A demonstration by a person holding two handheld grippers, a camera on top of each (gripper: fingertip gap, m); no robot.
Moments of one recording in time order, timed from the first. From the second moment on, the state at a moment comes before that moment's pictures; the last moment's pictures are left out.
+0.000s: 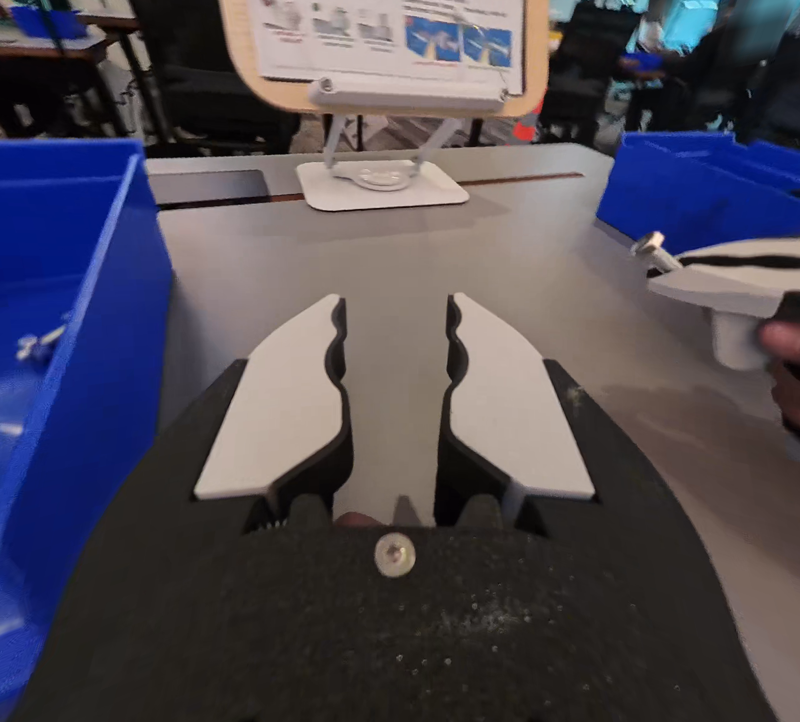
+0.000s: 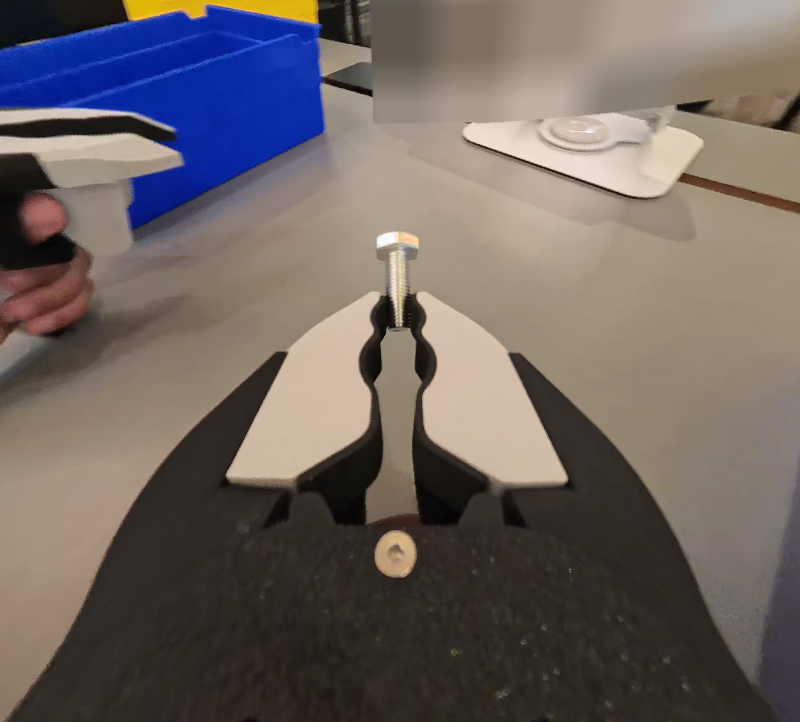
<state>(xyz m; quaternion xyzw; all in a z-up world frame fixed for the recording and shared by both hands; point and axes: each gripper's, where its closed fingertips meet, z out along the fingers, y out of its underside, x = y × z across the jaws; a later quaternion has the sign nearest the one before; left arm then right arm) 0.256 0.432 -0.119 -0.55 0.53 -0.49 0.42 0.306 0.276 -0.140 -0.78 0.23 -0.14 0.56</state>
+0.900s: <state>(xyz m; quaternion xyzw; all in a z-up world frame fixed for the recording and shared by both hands) 0.249 0.416 -0.122 -0.52 0.55 -0.47 0.46 0.495 0.100 -0.023 -0.71 0.38 -0.39 0.44</state>
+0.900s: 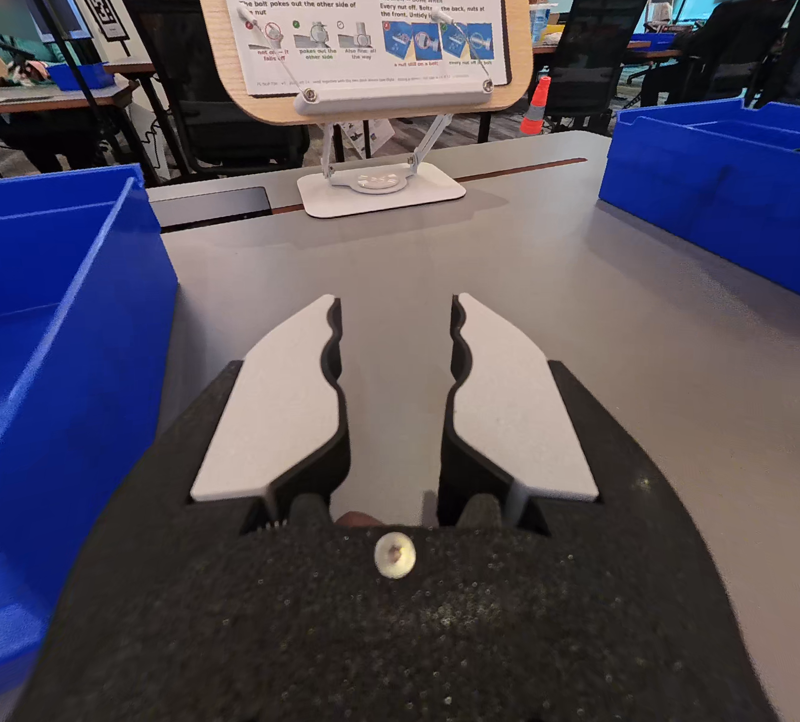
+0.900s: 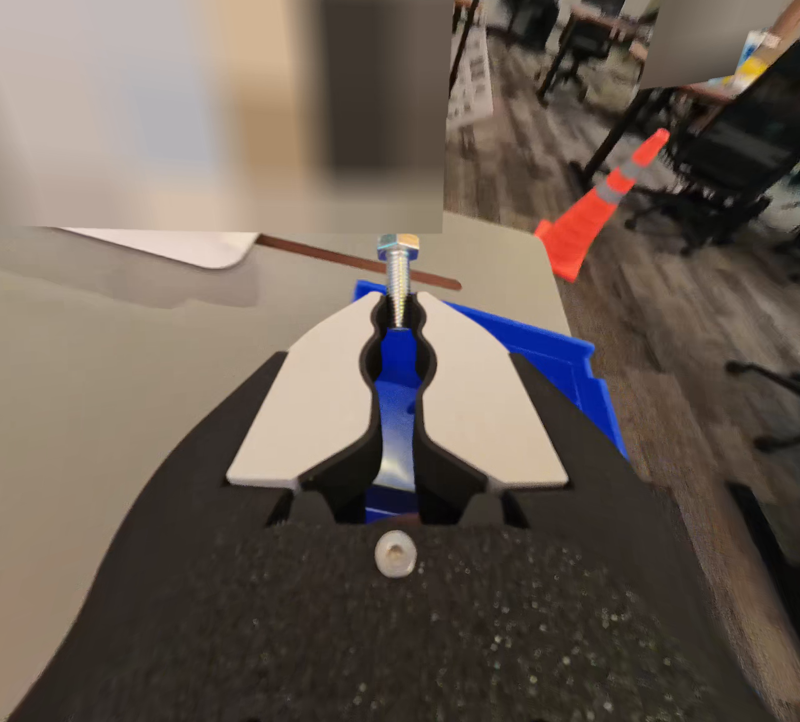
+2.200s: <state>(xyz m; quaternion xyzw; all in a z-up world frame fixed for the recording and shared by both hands) 0.247 0.396 -0.129 -0.47 0.60 -0.42 0.49 0.557 0.076 -0.135 -0.89 0.35 -0.24 0.15</state>
